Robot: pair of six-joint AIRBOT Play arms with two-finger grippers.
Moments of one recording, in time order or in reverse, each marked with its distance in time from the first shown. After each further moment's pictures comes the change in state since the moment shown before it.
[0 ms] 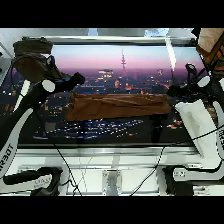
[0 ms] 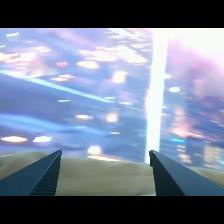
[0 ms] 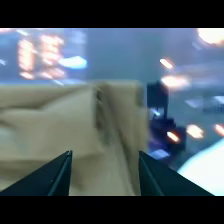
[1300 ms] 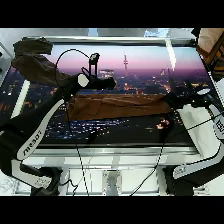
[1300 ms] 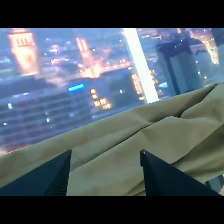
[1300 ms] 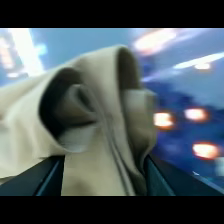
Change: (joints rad) left arm -0.277 -0.268 0.327 0.055 -0.147 0.110; right arm -0.119 -0.262 -0.062 0.423 0.054 -0.114
